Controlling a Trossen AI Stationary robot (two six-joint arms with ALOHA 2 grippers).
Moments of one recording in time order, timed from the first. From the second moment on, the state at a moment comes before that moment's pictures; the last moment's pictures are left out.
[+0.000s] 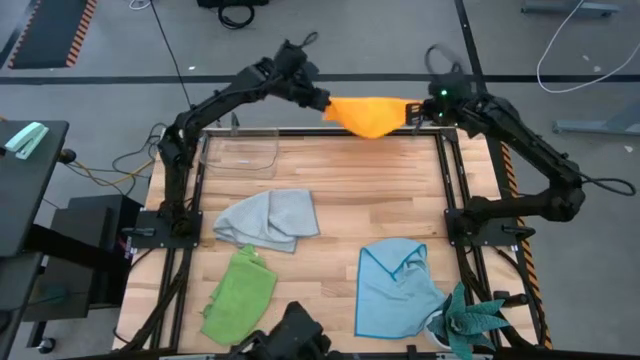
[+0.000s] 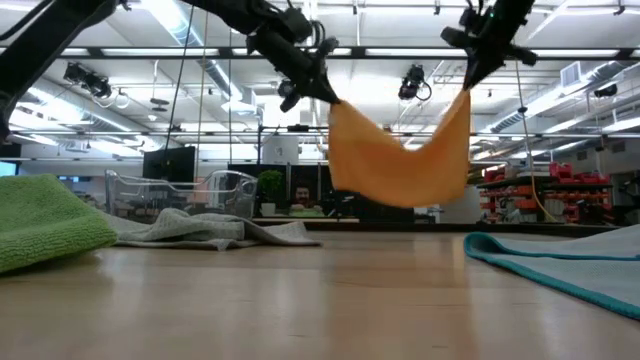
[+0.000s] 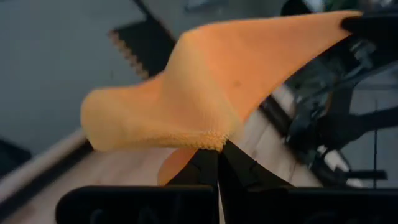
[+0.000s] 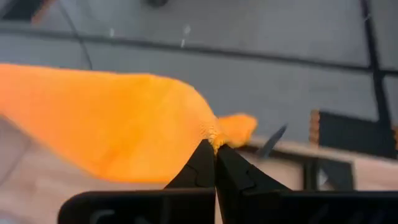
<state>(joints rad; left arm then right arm) 0.69 2.01 2.04 -0.72 0.36 -0.41 -0.76 1.13 1.31 -0.97 0.33 0.49</state>
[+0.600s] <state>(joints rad) 0.58 2.12 1.97 -1.04 0.45 -0.25 -0.45 1.07 0.87 -0.99 0.21 0.82</state>
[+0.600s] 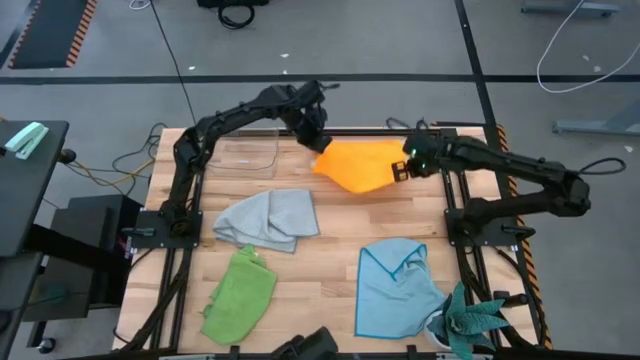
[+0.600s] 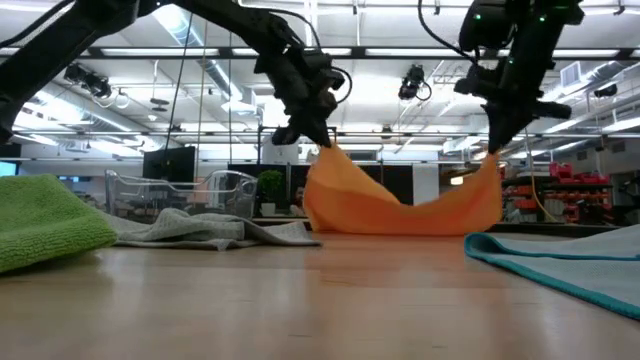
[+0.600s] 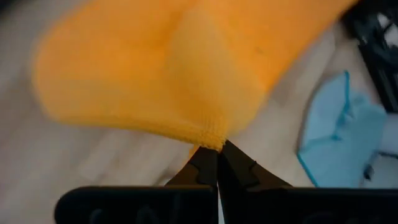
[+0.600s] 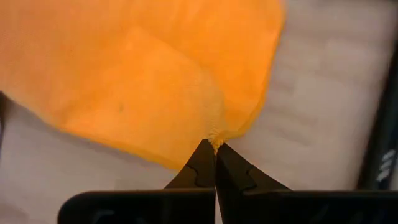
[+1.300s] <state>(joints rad) 0.49 2.10 1.63 -0.89 0.60 -0.30 -0.28 1.07 0.77 -0.93 0.13 1.00</state>
